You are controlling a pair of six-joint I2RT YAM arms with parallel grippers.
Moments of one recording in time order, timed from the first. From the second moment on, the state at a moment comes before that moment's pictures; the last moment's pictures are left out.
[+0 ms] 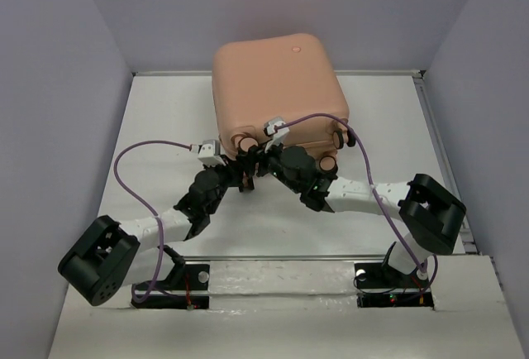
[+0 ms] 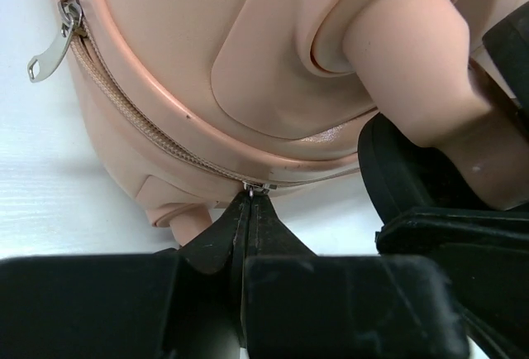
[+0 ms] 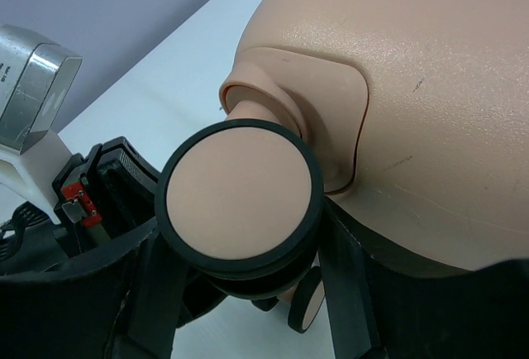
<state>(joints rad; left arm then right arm) -0.66 1.18 0.27 0.77 -0.30 -0.57 0.99 1.60 0.92 0.61 0.23 0.29</state>
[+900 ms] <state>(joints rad) -0.48 0.93 0.30 0.41 -0.18 -0.62 1.00 1.24 0.65 0.55 0.20 0.28</state>
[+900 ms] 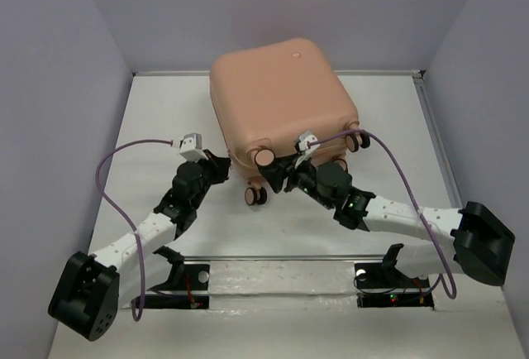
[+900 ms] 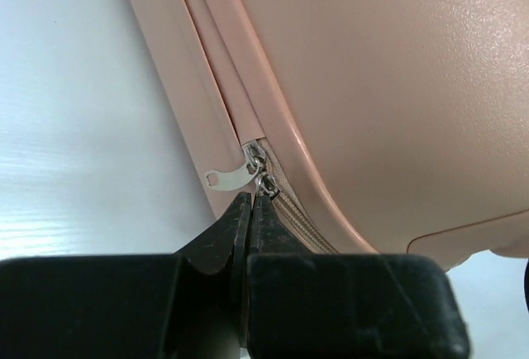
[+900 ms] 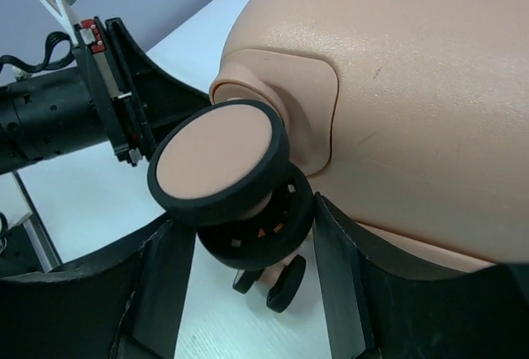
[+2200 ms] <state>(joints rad) -0.36 0.27 0.81 -0.27 -0.17 -0.50 1.16 0.67 0.82 0.23 0.59 0.10</state>
